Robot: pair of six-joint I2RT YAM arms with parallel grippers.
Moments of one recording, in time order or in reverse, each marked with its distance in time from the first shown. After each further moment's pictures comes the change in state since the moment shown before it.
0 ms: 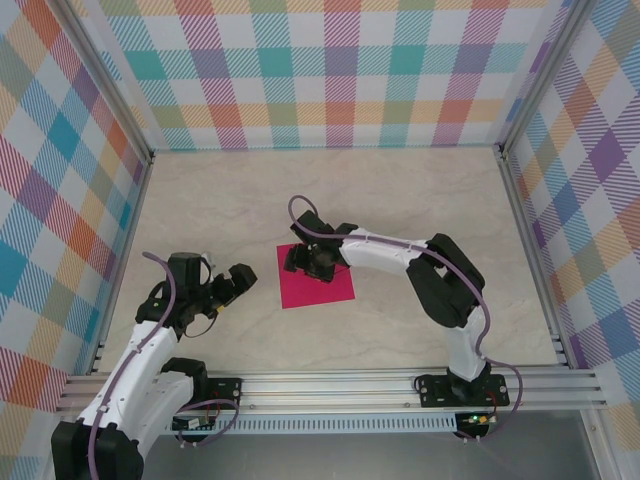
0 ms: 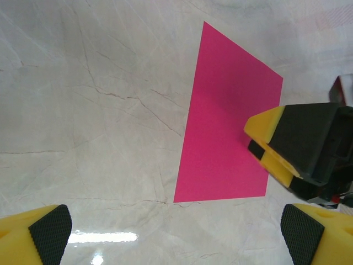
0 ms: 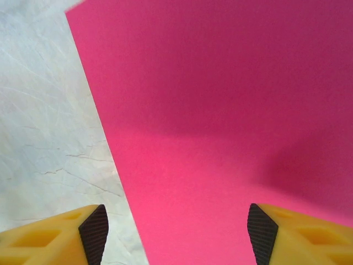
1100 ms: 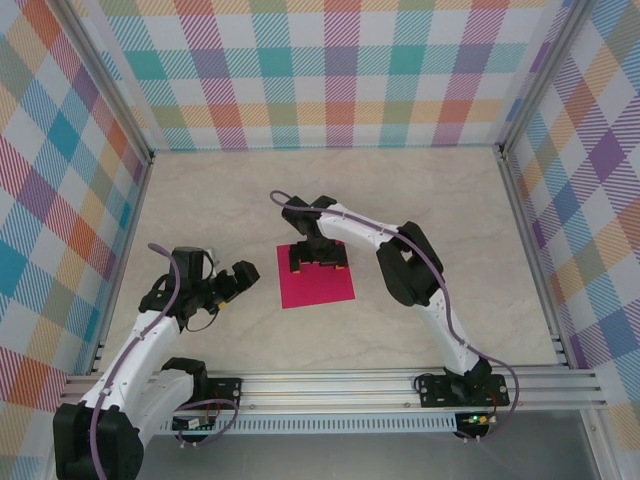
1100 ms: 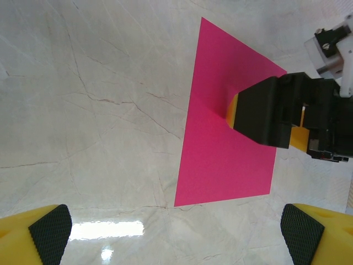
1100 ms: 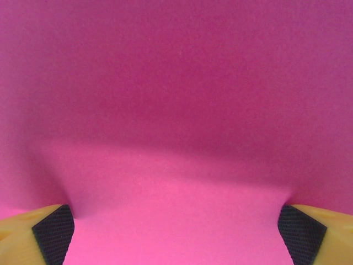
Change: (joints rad) left arm 0.000 0.079 0.030 0.019 0.008 0.042; right arm -0.054 0.351 0.506 -0.550 0.063 -0.321
